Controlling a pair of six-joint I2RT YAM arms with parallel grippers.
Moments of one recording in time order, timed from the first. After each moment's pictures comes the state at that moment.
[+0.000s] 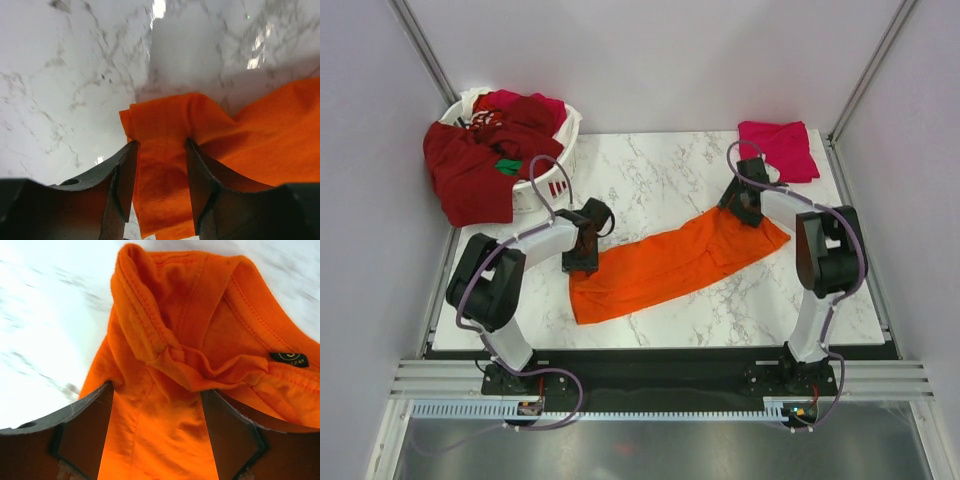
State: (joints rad) left arm -0.47 1.74 1.07 -0.73 -0.31 -0.52; right arm 0.17 1.90 1.21 -0.31 0.17 0.70
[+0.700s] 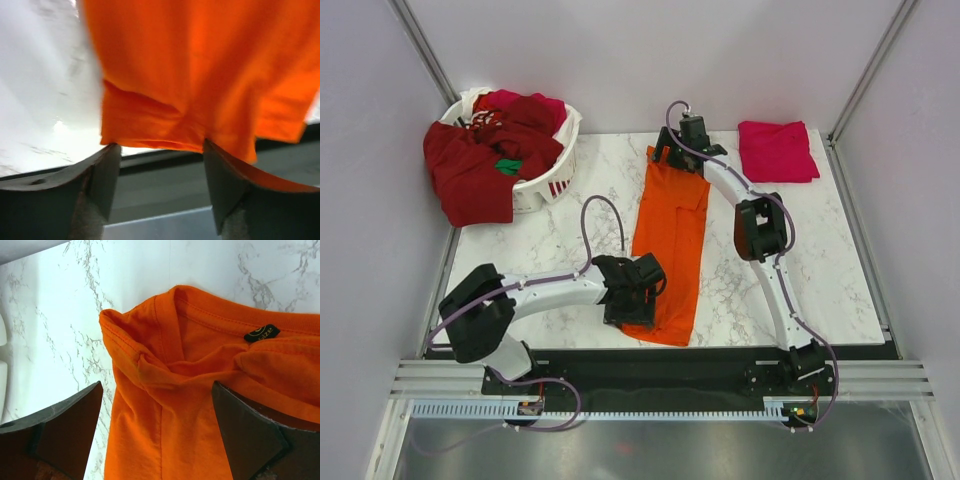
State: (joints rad) left arm -1.01 1.56 0.94 -0.75 -0.05 -0.93; right arm 0.34 2.68 2.42 -0.36 -0.08 0.56
